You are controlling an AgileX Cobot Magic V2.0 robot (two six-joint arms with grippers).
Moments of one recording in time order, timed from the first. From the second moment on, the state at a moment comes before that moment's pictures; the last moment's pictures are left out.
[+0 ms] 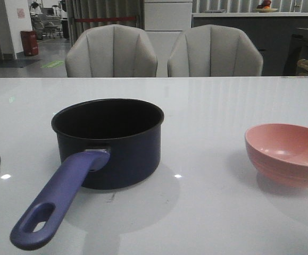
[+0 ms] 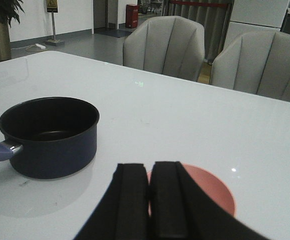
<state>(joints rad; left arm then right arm) 0.06 1.95 -1.34 -0.05 1.08 -0.20 0.35 0.07 -0.20 0.27 0.26 -0.28</state>
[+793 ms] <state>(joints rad) 0.06 1.96 -1.45 -0.06 1.12 -0.15 0.35 0.07 -0.20 0.27 0.26 -0.28</state>
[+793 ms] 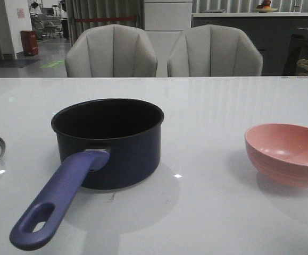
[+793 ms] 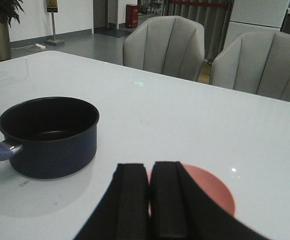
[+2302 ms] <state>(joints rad) -0.45 1.96 -1.94 -0.09 1.26 -0.04 0.35 0.07 -0.20 0.27 0.26 -0.28</state>
